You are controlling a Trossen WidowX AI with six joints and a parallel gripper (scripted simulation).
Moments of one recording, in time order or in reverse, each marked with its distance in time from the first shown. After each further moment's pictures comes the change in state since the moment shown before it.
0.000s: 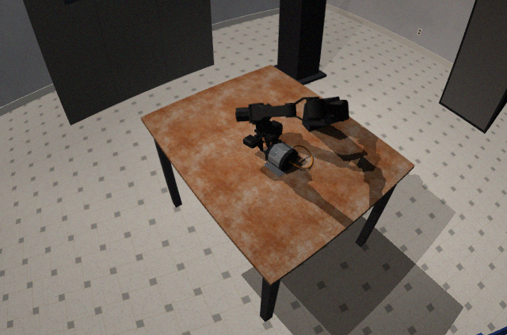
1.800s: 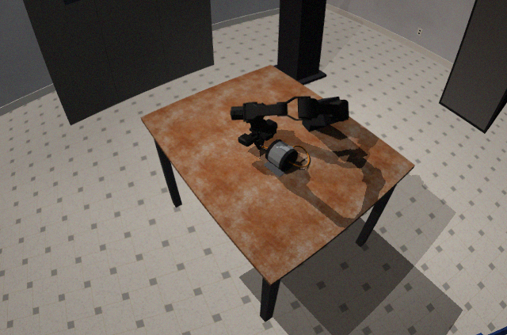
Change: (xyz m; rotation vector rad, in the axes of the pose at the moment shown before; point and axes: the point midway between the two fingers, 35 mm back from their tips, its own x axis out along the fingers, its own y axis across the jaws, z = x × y) arm 0.007 0.001 -0.033 0.009 -0.007 0.003
